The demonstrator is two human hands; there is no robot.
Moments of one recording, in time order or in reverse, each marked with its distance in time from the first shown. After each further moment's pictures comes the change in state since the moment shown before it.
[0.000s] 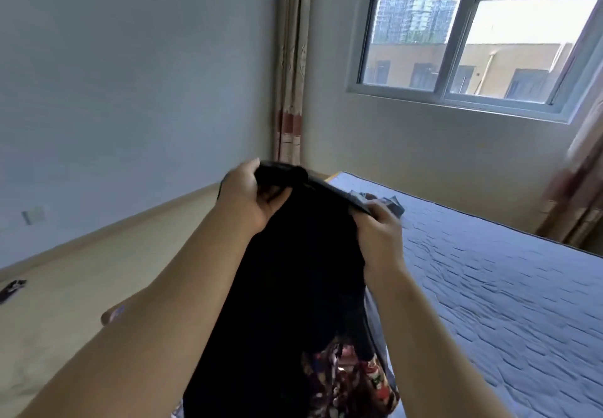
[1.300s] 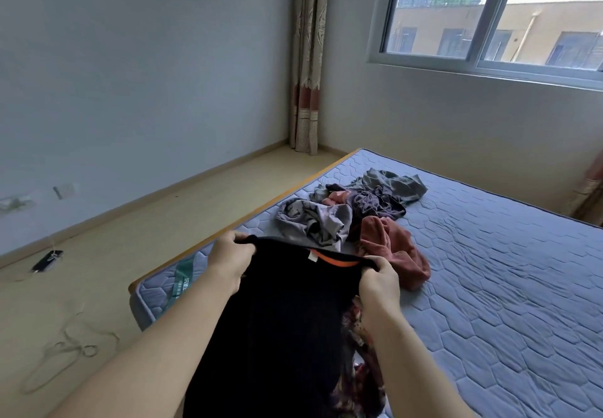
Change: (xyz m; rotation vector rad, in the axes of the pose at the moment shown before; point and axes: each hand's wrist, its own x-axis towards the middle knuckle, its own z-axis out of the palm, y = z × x) left_hand 0.038 -0.071 -0.129 0.869 0.370 0.028; right_hand -0.018 0.106 -0.007 -0.258 0.098 0.426
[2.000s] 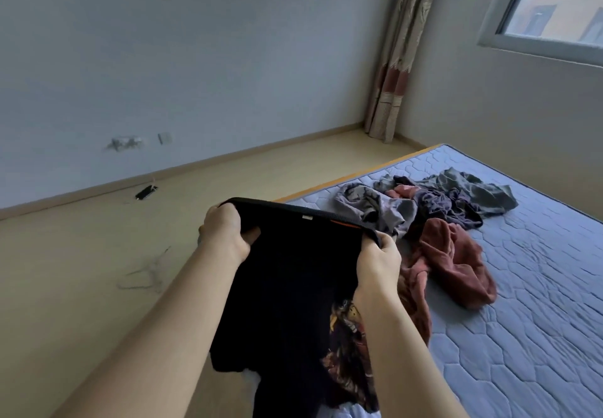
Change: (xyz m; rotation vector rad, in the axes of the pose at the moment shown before) left_hand -0.037 0.013 -0.062 -0.773 0.405 -0.298; right_hand -0.040 -0.025 0.047 0.179 -0.282 -0.013
